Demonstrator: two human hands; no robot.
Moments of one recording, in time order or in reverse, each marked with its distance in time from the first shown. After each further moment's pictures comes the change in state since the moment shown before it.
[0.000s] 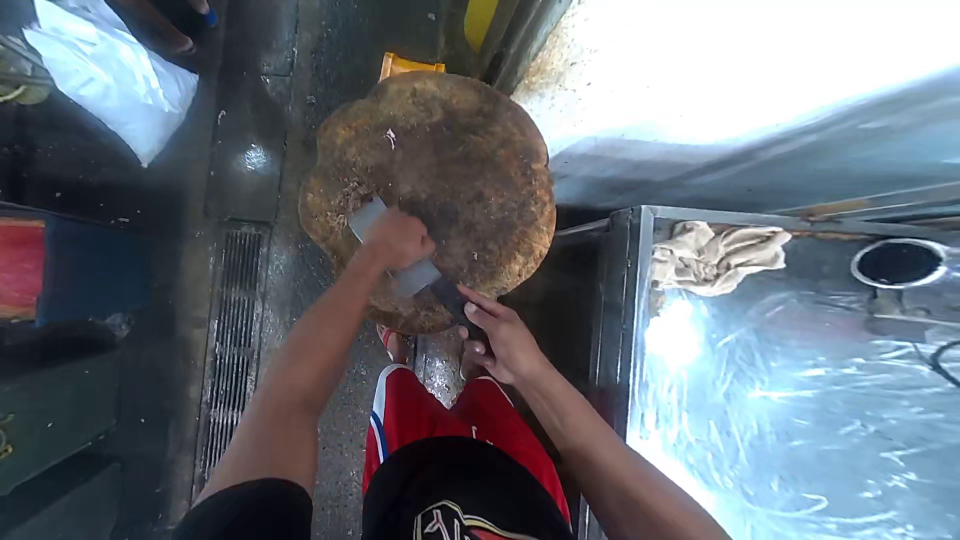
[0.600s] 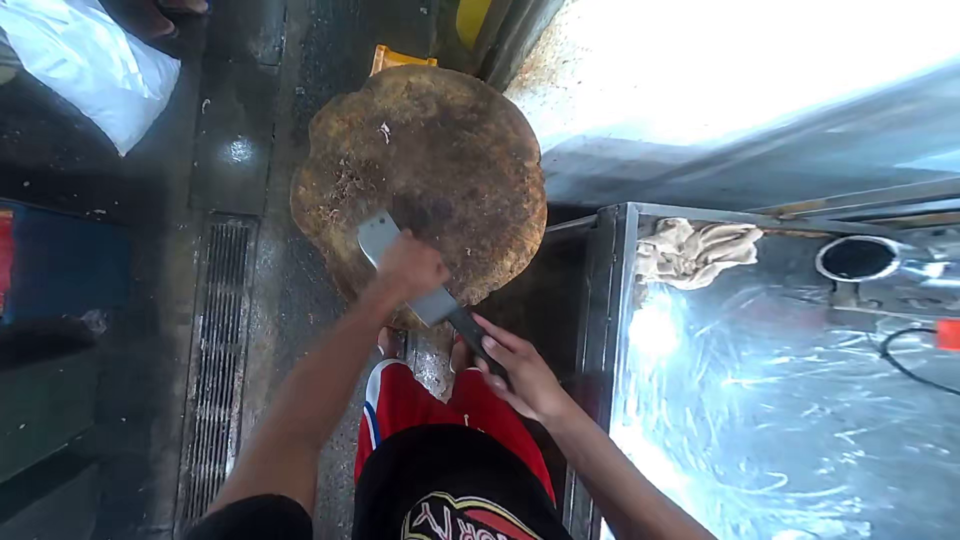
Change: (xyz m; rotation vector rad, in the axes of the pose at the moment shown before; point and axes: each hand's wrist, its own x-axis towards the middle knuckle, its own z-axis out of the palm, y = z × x) left_hand -0.019 0.058 0.036 -0.051 0.111 0.007; right_hand -0.044 0.041 -0.045 -0.071 -0.015 -0.014
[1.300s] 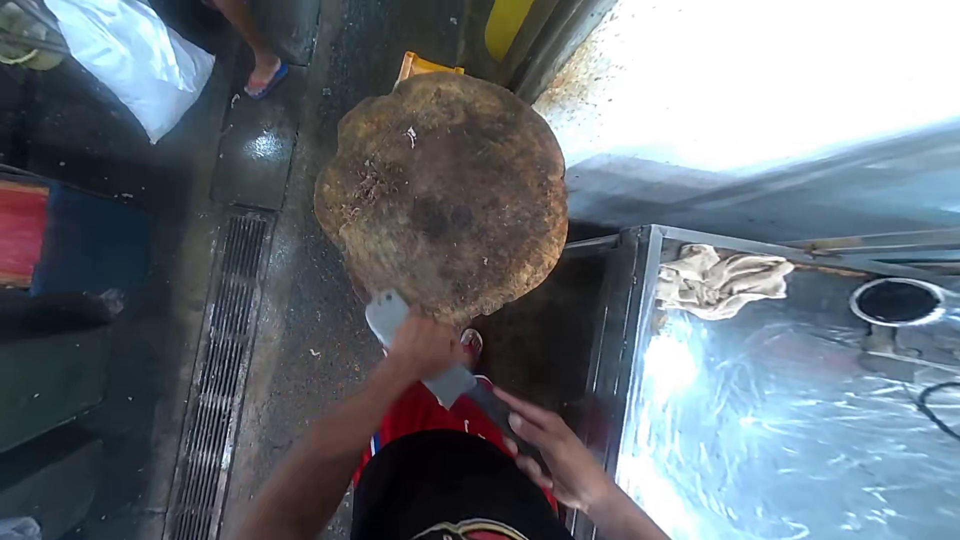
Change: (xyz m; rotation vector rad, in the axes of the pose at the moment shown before) left_hand -0.087 0.054 0.045 -0.164 -0.181 -0.128; right_hand -0.062 0.027 -0.016 -0.043 -0.118 0.218
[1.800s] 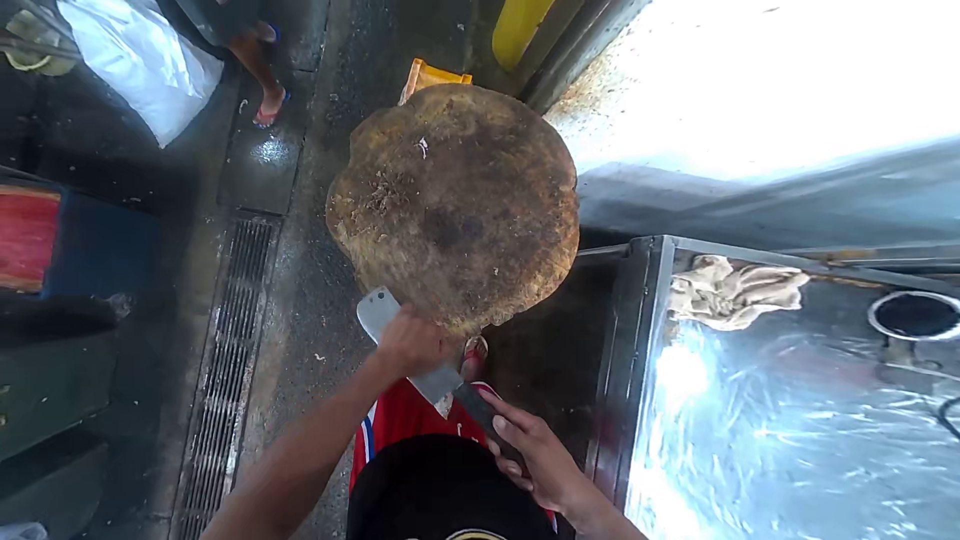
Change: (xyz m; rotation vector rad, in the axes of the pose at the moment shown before) left_hand -0.005 -0.037 -0.031 0.060 -0.038 0.030; right_hand 0.021 -0.011 0.040 0.052 0.006 -0.038
